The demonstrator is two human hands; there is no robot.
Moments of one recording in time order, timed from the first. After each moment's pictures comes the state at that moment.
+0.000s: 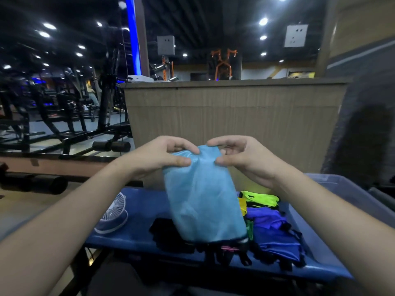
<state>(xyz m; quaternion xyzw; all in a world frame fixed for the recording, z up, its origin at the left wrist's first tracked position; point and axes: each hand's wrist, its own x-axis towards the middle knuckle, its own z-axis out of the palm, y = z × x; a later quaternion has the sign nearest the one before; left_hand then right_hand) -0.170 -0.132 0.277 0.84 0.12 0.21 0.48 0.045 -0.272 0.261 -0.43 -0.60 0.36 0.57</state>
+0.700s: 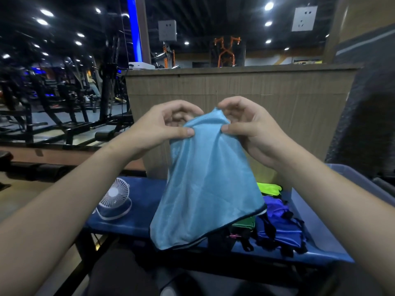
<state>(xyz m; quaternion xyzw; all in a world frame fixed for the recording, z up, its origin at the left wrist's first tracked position) -0.178 -0.148 0.298 0.84 0.04 0.34 0.43 0.026 -0.275 0.283 -0.34 -0.62 0.30 0.64</state>
